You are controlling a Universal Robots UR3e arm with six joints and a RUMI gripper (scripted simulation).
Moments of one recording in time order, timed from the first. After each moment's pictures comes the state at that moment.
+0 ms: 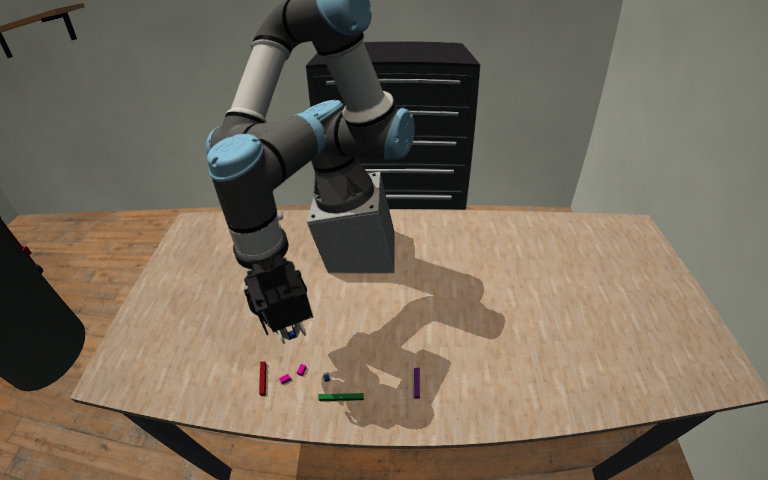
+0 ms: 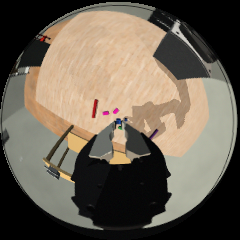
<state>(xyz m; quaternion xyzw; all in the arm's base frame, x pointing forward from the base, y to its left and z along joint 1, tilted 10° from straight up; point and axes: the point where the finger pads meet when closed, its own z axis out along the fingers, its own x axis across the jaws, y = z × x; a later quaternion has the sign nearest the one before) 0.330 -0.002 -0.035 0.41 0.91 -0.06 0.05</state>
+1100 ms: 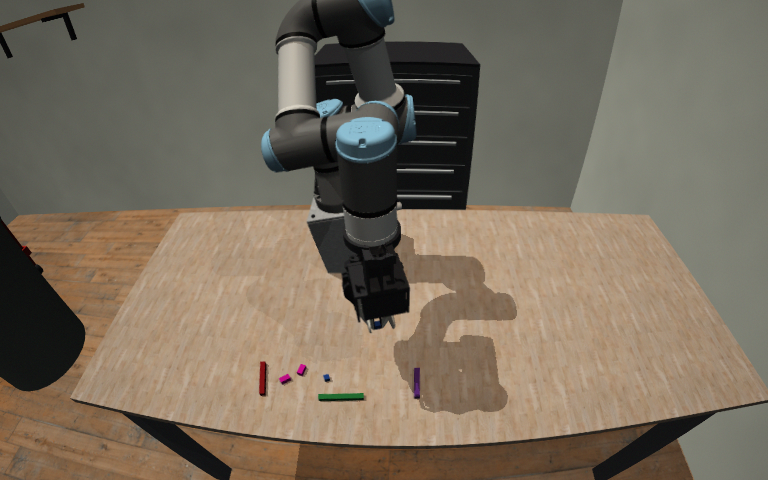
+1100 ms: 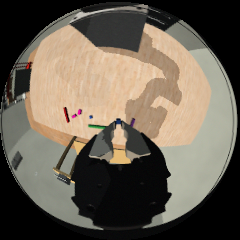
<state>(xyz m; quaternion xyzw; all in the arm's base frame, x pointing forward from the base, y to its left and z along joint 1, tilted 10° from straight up) 0.275 0.130 -0.059 0.53 0.85 -0.06 0.06</state>
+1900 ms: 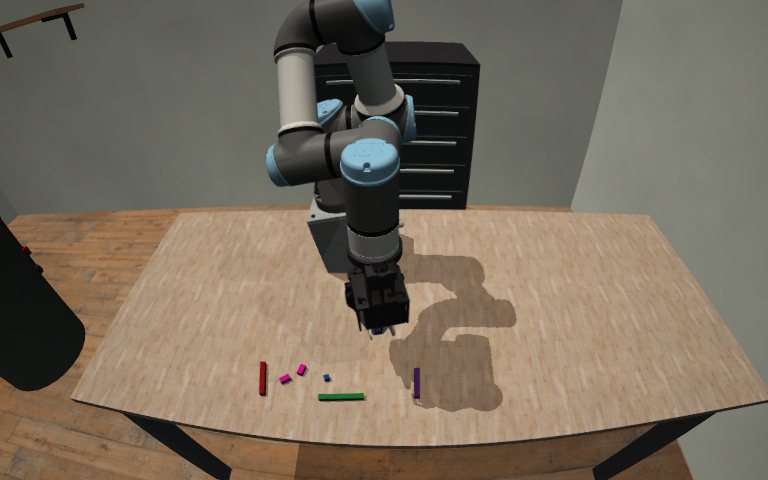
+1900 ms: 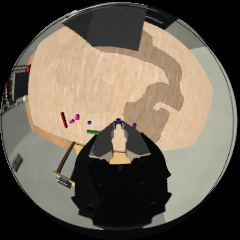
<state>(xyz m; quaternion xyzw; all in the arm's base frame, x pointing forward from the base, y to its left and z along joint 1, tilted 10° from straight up) 0.270 0.125 -0.084 0.54 0.84 -0.07 0.05</state>
